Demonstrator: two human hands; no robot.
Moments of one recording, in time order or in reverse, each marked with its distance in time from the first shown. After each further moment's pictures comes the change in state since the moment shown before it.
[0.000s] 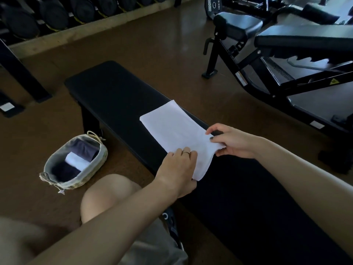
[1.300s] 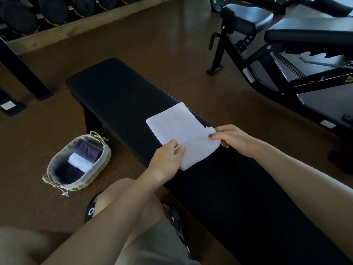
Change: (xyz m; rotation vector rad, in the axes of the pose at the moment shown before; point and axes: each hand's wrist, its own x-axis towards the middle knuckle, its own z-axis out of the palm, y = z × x) left_hand 0.019 -0.065 -0.001 -0.970 0.009 -0.473; right_hand 0.039 -0.011 0.007 -0.171 0.136 -0.129
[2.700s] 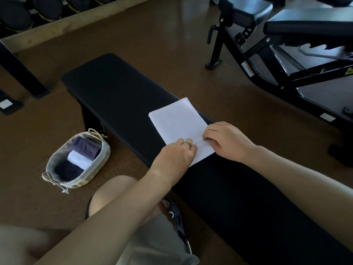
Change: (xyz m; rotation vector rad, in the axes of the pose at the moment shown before) left_hand -0.008 0.015 0.016 1.057 0.015 0.584; right_hand -0.008 0.024 0.017 -0.881 0.249 -0.791
